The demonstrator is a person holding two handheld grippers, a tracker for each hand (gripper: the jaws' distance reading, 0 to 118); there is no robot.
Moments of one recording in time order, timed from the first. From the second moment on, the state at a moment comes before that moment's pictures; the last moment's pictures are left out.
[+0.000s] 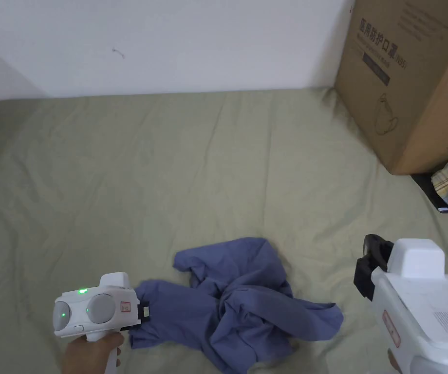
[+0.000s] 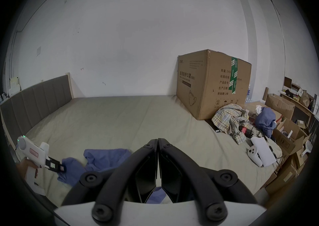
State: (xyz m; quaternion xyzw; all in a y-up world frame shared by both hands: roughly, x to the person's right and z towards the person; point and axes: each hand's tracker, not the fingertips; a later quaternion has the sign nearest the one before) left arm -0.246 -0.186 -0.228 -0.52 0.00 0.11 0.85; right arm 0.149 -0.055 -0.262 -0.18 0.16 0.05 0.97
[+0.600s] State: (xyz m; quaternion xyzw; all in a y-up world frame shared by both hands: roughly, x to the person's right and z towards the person) left arm -0.240 -0.128 -0.192 -0.44 -0.05 0.12 0.89; right arm 0.131 -0.209 -0.333 -0.49 0.14 0.07 0.86
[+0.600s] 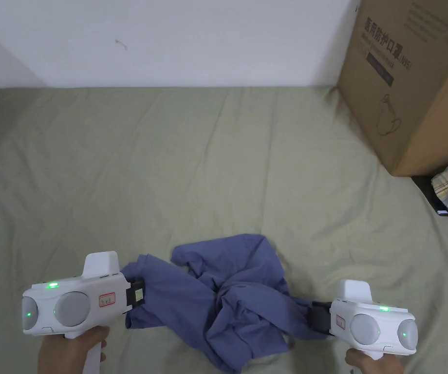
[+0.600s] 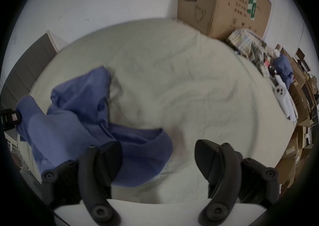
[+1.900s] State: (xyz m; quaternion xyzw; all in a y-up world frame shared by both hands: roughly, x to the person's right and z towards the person) left arm -0.410 0.176 -0.324 -0.21 0.04 0.18 0.96; right arm 0.113 0.164 -0.512 -0.15 0.19 0.01 0.97
